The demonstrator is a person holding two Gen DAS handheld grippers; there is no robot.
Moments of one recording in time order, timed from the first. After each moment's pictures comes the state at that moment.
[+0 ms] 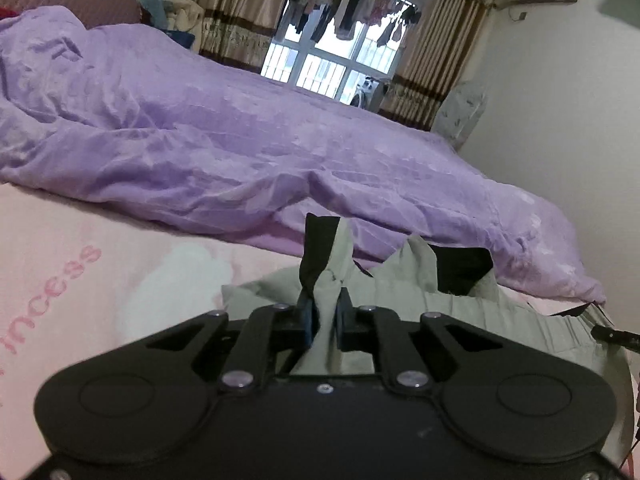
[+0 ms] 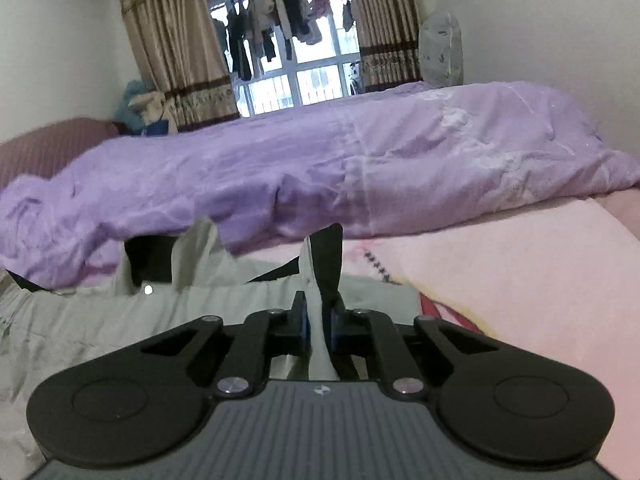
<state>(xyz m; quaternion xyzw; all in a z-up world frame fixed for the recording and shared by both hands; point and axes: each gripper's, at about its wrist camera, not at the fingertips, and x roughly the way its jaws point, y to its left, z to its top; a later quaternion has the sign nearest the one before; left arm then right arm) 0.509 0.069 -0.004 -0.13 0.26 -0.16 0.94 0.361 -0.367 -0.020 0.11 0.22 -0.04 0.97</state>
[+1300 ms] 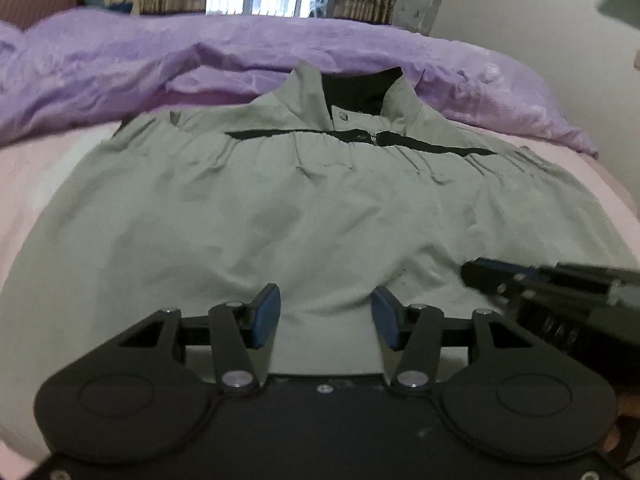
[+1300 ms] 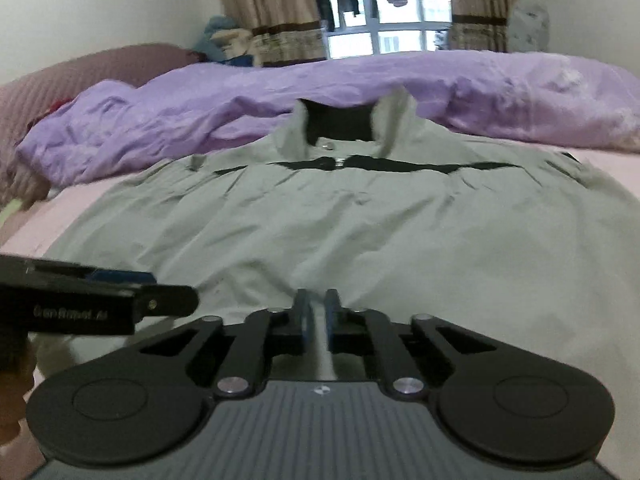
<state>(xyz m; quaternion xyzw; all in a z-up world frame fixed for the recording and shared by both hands) 0.416 -0.061 -0.084 0.01 0.34 -0.20 0.92 0.309 -0.187 -0.095 0.05 0.28 0.06 0.96</state>
